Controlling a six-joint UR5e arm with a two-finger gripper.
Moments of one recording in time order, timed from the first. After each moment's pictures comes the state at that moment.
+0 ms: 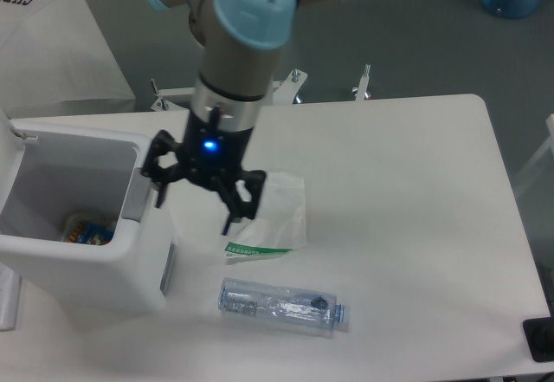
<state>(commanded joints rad) 2.42 -1.79 -1.45 -1.11 1.14 0.58</state>
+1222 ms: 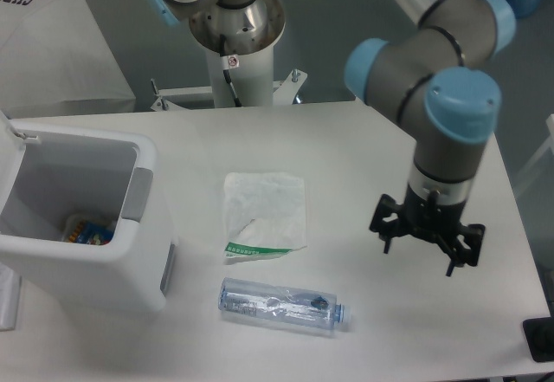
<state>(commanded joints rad) 2.63 -2.13 -1.17 -1.25 1.52 1.24</state>
